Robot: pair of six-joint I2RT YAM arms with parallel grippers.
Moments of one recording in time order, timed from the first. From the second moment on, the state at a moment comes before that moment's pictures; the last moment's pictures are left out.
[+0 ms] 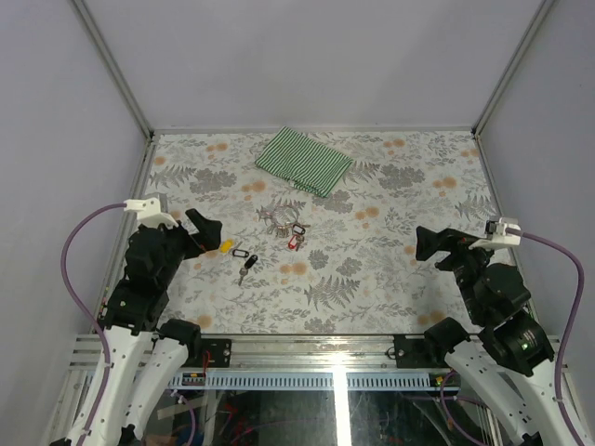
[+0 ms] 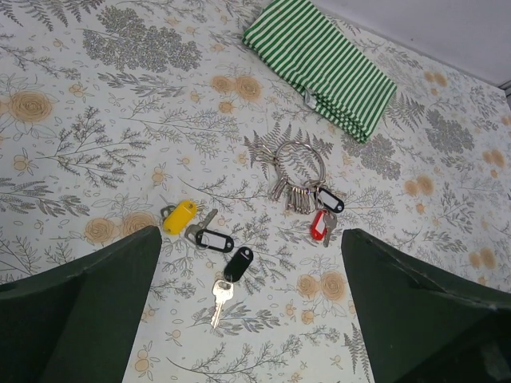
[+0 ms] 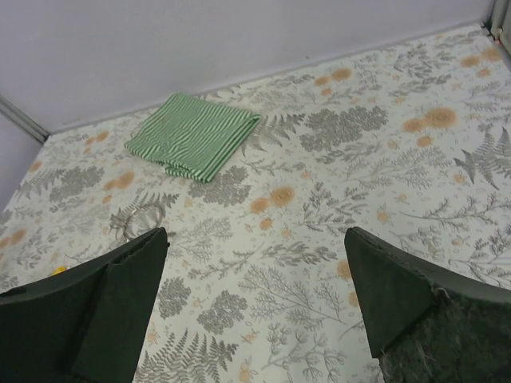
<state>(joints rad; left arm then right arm) -0.21 0.49 0.71 -0.52 -0.06 -0.45 0.51 0.27 0.74 -0.54 0.41 0.37</state>
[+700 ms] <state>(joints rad) -0.21 0.62 0.71 -0.53 -0.04 -0.45 0.51 0.36 0.71 -0.61 0.39 0.35</state>
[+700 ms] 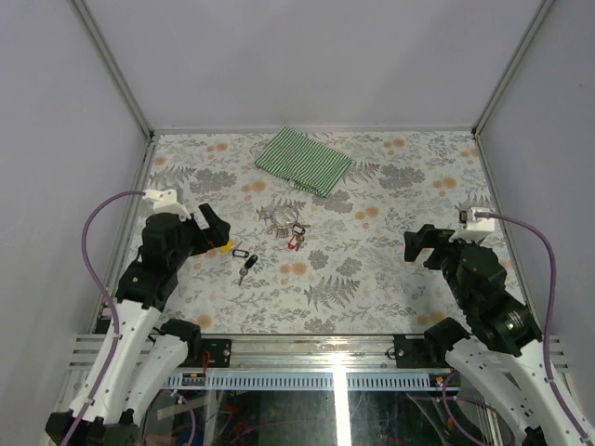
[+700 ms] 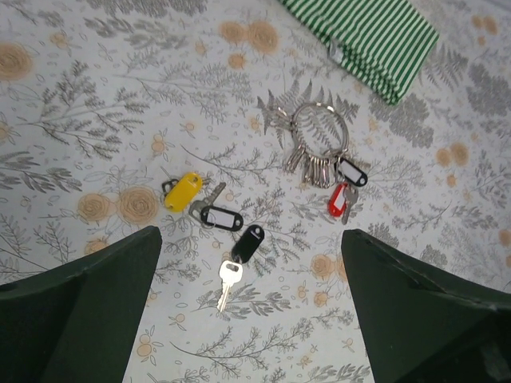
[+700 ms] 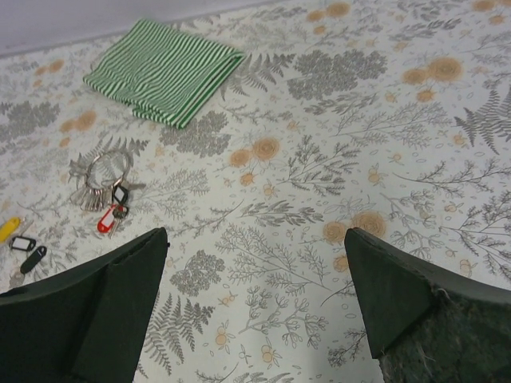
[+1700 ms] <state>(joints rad) -0.57 1.75 1.20 -0.33 0.03 -0.34 0.51 0.58 0.66 -0.61 0.11 0.31</state>
